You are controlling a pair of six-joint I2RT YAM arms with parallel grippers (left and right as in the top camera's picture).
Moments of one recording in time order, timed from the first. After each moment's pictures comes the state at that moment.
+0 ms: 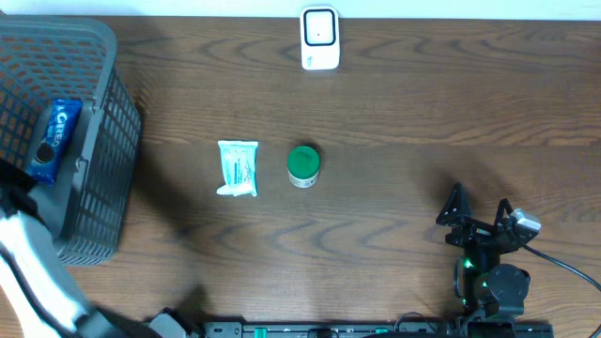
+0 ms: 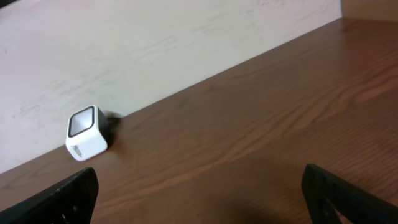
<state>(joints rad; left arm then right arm) 0.81 1.30 1.06 -0.39 -0.12 -0.14 -0.02 0.03 0.01 -0.06 0.14 0.42</state>
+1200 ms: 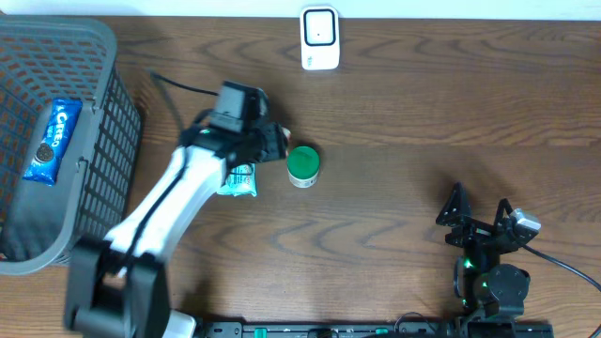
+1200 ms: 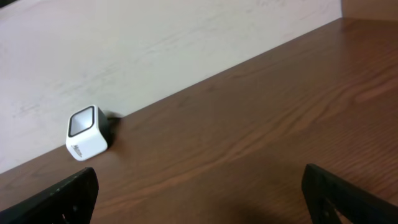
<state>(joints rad) -0.33 1.66 1.13 -0.54 0.20 -0.46 -0.02 0.03 0.01 -0.06 0.14 0.42</state>
